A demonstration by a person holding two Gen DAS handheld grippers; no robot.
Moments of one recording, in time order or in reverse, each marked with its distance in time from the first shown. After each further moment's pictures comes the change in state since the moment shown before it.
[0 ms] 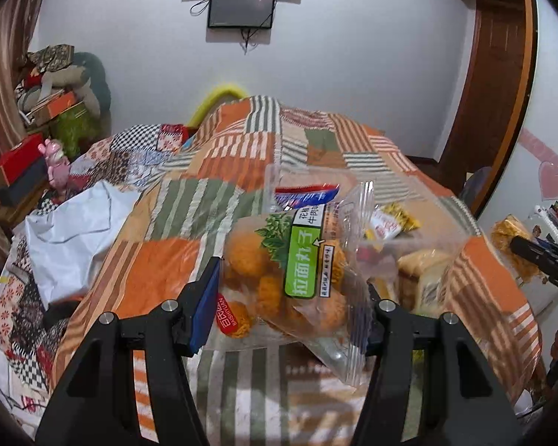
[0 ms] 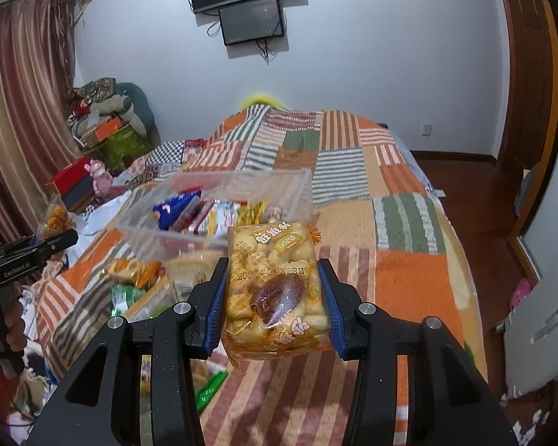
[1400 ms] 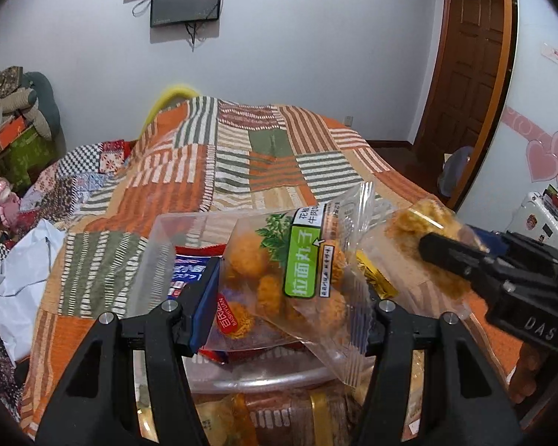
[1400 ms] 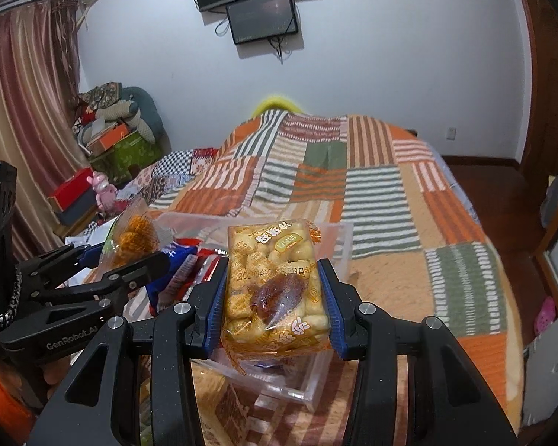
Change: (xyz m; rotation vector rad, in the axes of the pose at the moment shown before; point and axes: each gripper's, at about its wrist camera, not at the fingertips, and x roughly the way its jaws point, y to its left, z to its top) left arm 0.115 -0.079 0.059 0.104 0.055 -0.103; right arm 0.088 0.009 0.049 0.005 0.016 0.080
